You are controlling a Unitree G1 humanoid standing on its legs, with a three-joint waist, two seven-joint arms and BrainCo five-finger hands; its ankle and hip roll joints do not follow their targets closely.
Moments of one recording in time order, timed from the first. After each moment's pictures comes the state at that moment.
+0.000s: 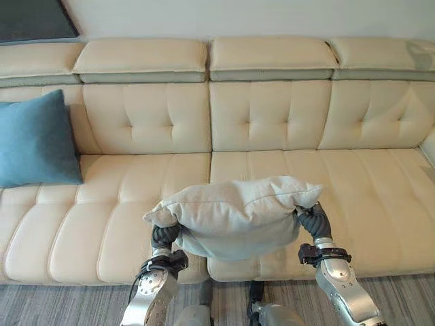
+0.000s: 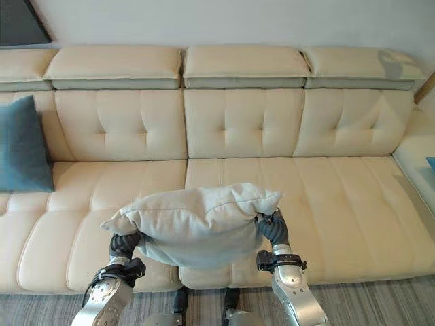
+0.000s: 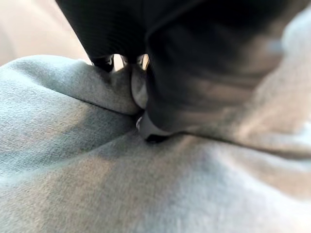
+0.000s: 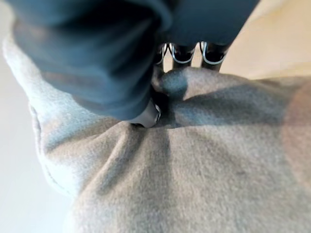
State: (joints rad) left arm 0.20 0.26 -0.22 -0.03 -0.53 -0.09 0.40; right arm 0.10 -0.31 0.27 -0.05 0.25 -0.08 -0.29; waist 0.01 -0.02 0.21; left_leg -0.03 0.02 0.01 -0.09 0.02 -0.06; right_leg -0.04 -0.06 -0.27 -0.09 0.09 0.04
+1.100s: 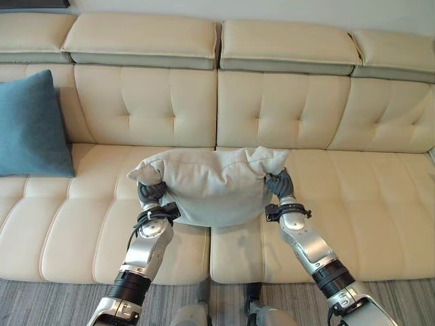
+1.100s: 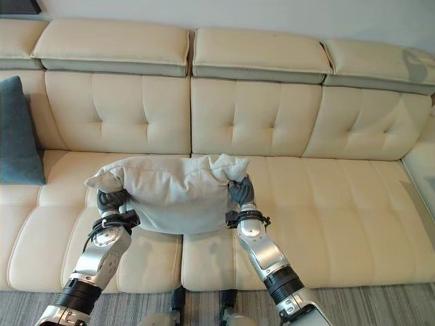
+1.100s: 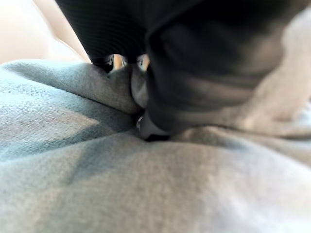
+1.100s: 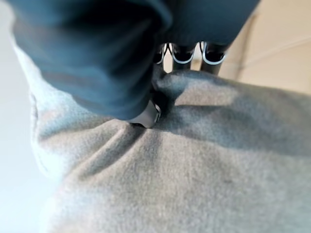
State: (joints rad) left arm -0.25 0.32 -0.17 0.29 -0.45 -0.02 0.64; right arm -0.37 -0.17 0.44 0.37 0.18 0.05 -0.46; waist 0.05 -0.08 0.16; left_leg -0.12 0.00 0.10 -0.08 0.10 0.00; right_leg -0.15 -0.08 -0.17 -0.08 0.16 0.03
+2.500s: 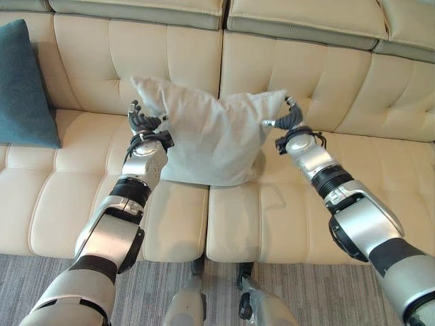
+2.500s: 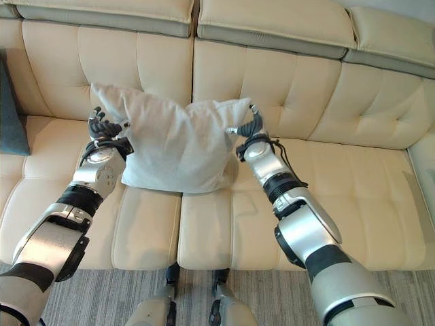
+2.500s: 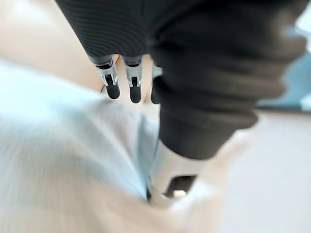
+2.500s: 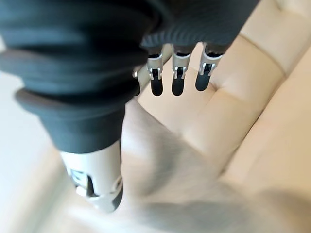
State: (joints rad) left arm -0.96 0.45 -0.28 0.81 -0.90 -0.10 0.55; right arm -1.15 -0.30 0.38 0.93 0.43 0.14 -0.42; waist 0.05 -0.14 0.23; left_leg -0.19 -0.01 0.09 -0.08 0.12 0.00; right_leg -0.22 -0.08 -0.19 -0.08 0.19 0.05
